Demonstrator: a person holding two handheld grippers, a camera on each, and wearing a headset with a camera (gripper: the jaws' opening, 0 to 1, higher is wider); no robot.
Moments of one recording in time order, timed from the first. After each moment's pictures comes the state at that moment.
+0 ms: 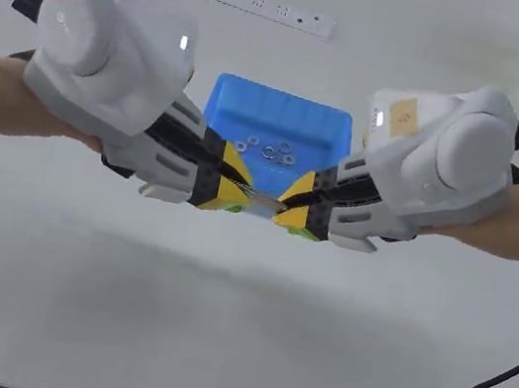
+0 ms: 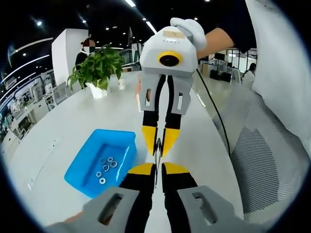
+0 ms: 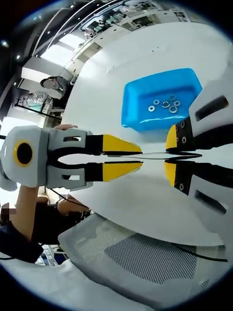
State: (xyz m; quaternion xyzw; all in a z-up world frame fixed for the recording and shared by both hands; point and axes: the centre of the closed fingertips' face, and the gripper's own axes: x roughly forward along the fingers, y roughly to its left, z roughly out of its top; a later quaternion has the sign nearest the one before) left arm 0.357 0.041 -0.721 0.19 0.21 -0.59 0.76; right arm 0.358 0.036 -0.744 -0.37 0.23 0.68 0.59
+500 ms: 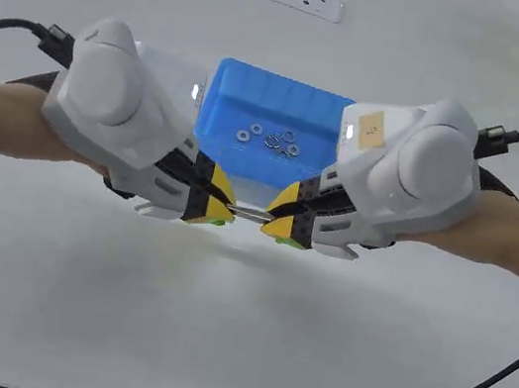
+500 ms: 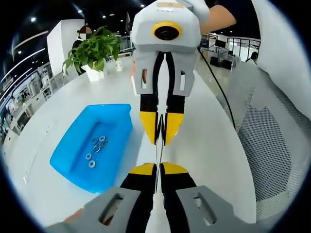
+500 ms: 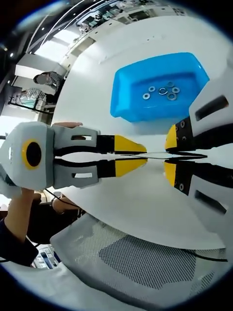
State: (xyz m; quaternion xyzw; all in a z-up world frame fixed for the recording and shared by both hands) left arm 0.352 0.046 -0.782 0.24 0.26 -0.58 0.74; right arm 0.352 0.040 -0.779 -0.37 0.26 0.69 0.57
